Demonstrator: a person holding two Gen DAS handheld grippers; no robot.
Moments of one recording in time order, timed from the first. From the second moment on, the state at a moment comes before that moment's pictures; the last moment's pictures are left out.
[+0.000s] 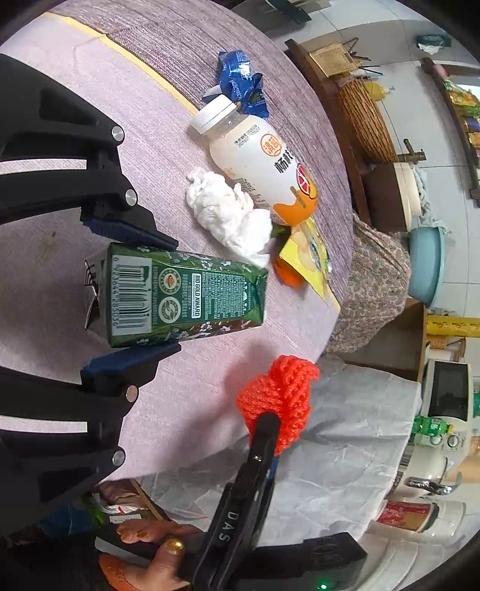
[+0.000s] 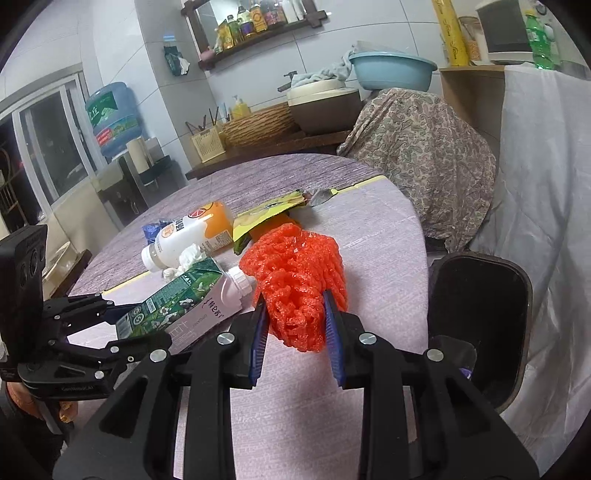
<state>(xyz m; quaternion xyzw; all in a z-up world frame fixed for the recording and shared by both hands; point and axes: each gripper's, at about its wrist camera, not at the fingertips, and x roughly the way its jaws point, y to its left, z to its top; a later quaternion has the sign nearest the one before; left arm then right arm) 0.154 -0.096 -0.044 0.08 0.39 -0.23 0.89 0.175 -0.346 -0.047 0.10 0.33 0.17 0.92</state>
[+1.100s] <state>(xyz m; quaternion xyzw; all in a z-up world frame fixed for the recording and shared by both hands) 0.177 -0.176 0.027 0.04 0.32 -0.31 0.89 0.170 -0.472 -0.086 0.16 0.35 0.03 0.92</state>
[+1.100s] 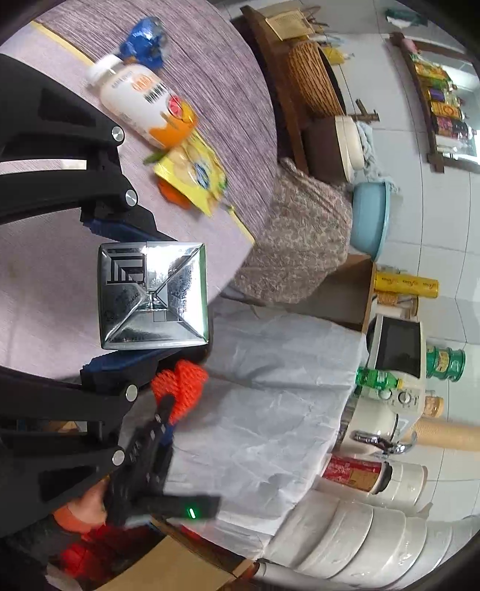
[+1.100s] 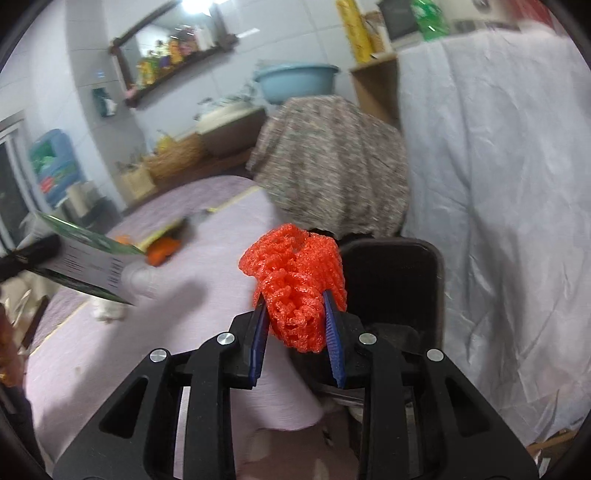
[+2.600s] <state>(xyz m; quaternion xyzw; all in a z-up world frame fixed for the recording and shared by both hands) 0.223 -0.371 -0.070 0.12 0.43 -0.33 0.83 0.145 -0.530 -0.170 0.15 0.40 -0.11 0.90</state>
